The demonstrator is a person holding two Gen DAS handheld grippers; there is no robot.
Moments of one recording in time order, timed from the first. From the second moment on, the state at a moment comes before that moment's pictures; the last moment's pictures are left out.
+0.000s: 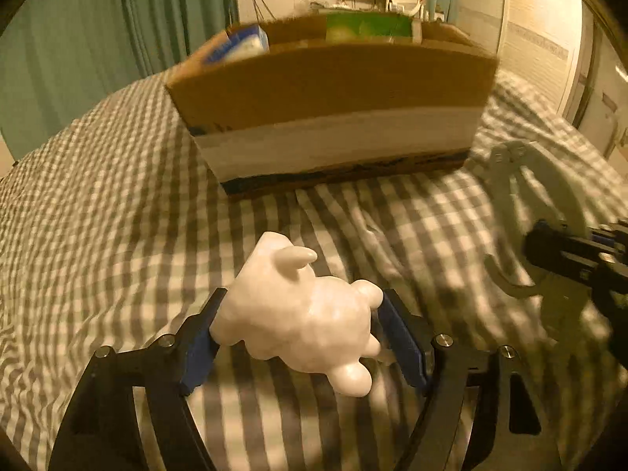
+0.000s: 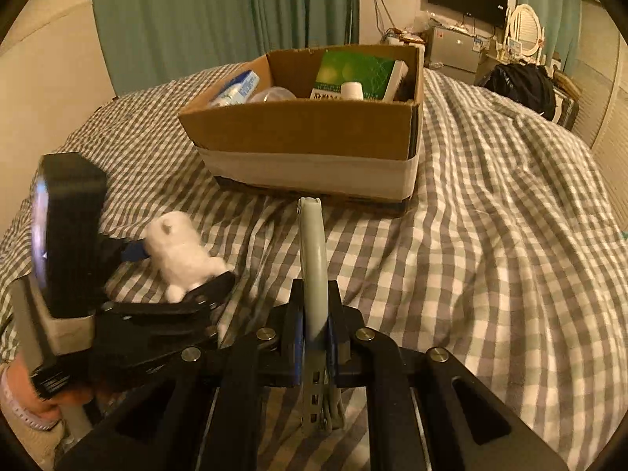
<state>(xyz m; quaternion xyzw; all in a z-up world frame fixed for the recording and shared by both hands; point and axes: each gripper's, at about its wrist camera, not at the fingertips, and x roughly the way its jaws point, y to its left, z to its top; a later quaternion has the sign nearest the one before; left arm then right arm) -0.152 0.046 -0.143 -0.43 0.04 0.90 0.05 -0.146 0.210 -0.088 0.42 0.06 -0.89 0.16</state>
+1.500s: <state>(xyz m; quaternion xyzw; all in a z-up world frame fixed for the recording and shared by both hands) -0.283 0.040 0.035 -0.29 0.03 0.96 0.04 -0.289 0.196 0.037 0.33 0.09 -0.93 0.16</state>
